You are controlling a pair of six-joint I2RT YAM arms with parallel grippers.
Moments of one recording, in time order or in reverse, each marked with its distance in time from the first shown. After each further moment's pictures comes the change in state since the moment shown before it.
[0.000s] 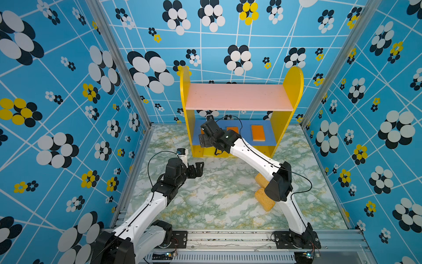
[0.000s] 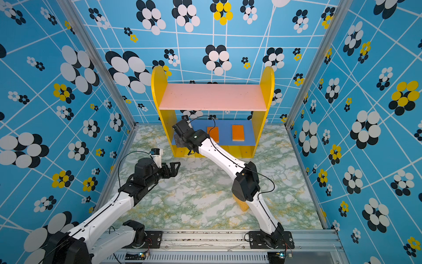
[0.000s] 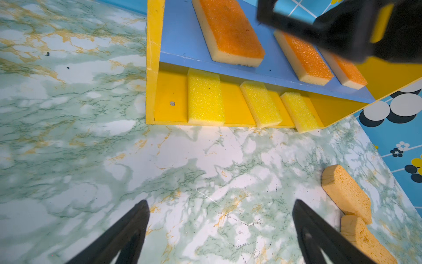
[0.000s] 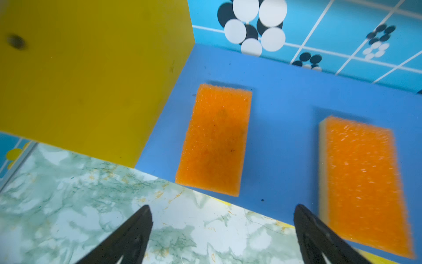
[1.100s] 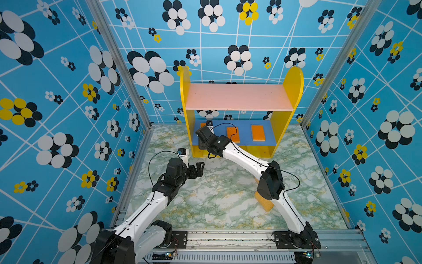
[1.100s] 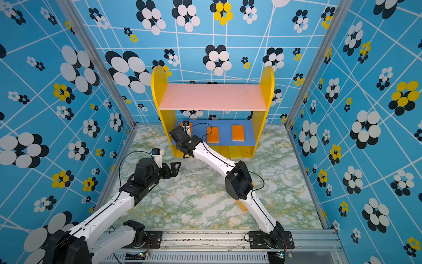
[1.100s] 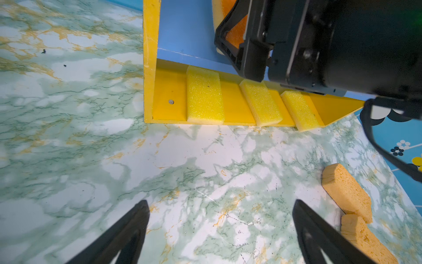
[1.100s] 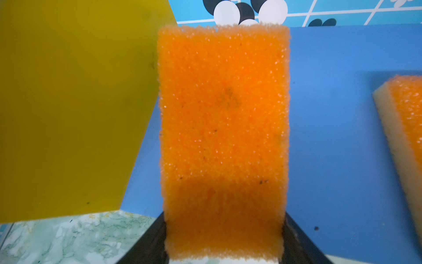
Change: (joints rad) left arm -0.008 0.010 0.001 0.003 -0.008 -0.001; right arm 0.024 0.185 0.045 0.109 0.061 0.231
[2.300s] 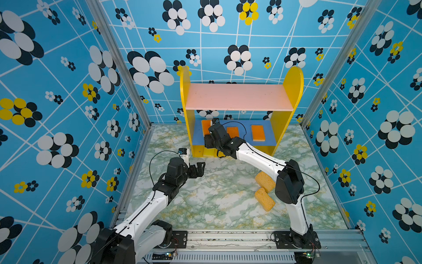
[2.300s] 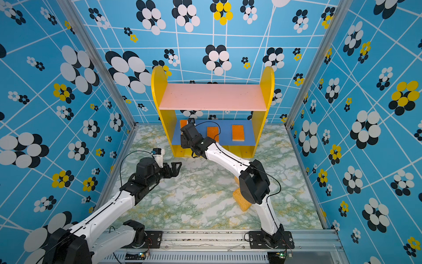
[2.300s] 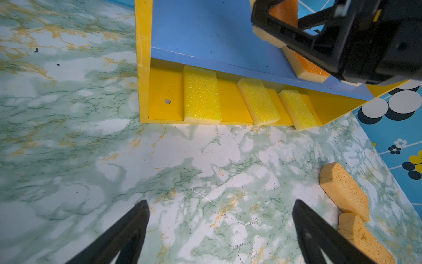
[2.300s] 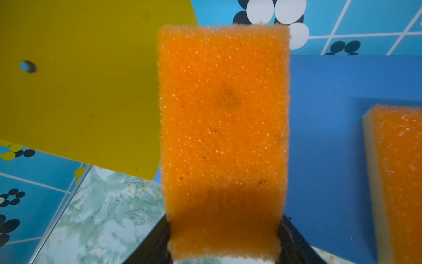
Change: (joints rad) left arm -0.010 0.011 0.007 0.003 0.000 -0.005; right arm -0.048 -0.277 -0.420 0.317 -0.187 -0.105
